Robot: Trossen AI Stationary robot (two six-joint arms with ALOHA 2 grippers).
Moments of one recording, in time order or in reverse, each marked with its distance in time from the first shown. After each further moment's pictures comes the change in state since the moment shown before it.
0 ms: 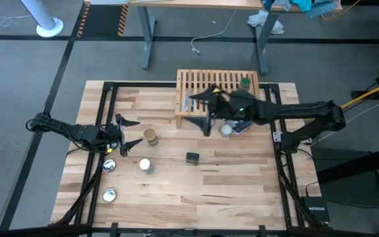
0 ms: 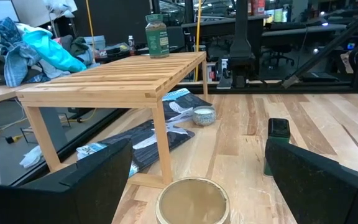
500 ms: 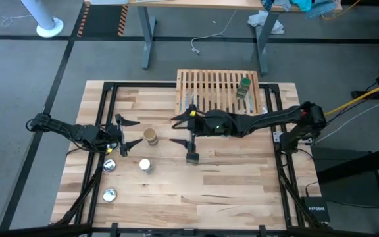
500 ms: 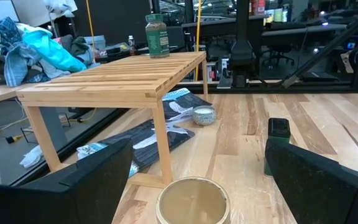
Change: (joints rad) left arm 0.000 0.000 0.000 0.000 0.000 0.000; right arm 0.082 0.252 0.000 0.176 -0.061 -0.001
